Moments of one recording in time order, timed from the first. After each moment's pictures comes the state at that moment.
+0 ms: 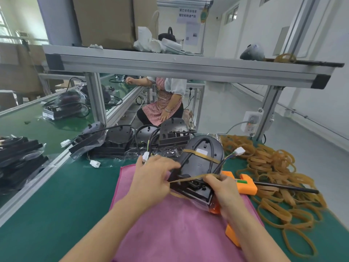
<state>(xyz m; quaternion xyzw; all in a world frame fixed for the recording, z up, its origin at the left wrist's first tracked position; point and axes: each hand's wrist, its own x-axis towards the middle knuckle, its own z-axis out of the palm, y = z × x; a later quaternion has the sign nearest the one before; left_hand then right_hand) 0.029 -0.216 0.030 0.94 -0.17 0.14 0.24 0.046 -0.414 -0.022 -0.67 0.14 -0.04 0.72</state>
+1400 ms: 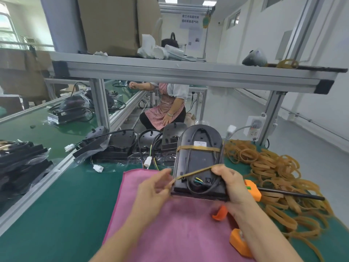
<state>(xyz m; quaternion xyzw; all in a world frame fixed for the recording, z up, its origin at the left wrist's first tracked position) 0.031 -0.212 -0.017 0.78 -0.15 0.15 0.59 0.040 -0.412 0.021 -0.57 0.06 -0.01 0.82</state>
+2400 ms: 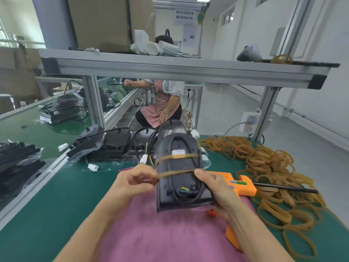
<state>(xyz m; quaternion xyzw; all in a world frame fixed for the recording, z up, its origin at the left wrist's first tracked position) 0.029 -0.162 -0.004 0.64 -0.18 -0.01 0.74 0.036 -0.405 0.003 -0.58 -0.04 0.11 0.81</state>
